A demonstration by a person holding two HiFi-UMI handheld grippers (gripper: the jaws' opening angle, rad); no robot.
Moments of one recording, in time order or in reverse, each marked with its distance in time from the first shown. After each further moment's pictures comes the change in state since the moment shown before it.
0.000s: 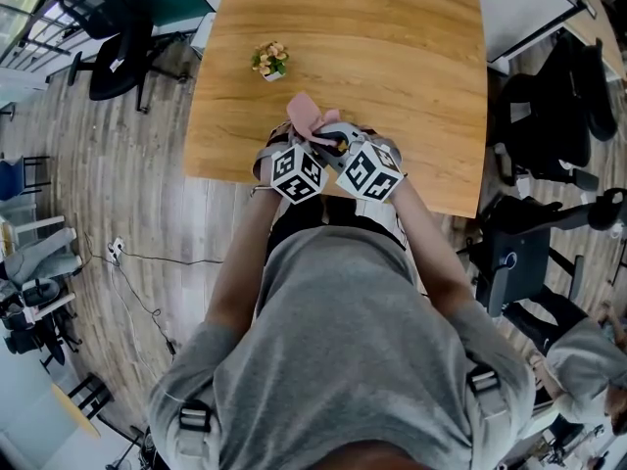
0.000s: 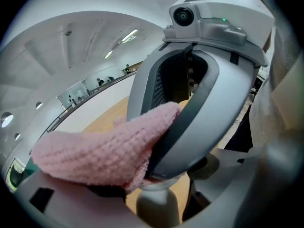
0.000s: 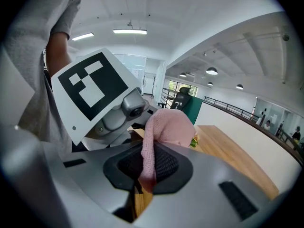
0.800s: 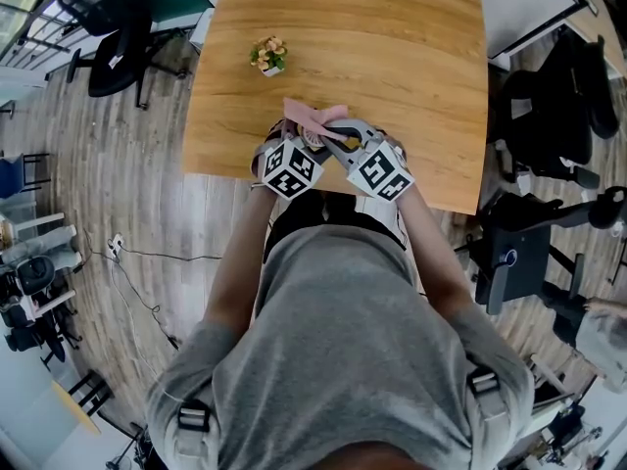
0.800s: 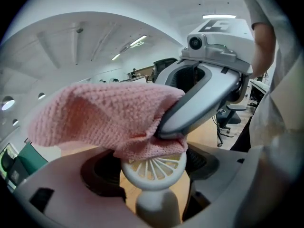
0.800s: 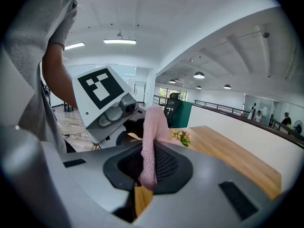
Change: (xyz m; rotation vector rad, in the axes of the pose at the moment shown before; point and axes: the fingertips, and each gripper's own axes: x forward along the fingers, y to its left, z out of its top) left arm -0.006 0.004 0.006 -0.103 -0.081 -0.010; right arm -0.024 -0.014 -0.007 0.099 -0.096 -0.087
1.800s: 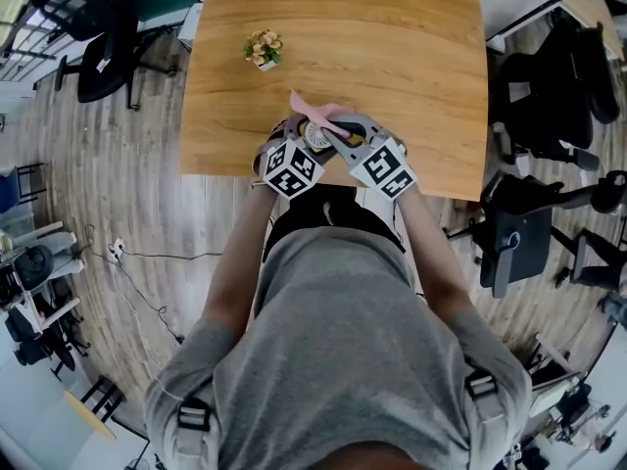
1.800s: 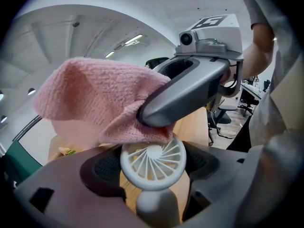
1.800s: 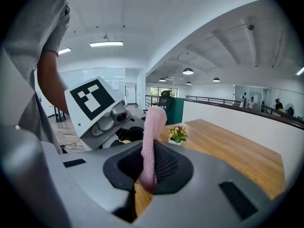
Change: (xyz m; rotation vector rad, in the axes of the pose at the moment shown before) left arm 0.012 -0.014 -0.024 -0.003 -0.001 -0.118; right arm 0.011 -0.007 -0.006 0.134 -0.013 -0.066
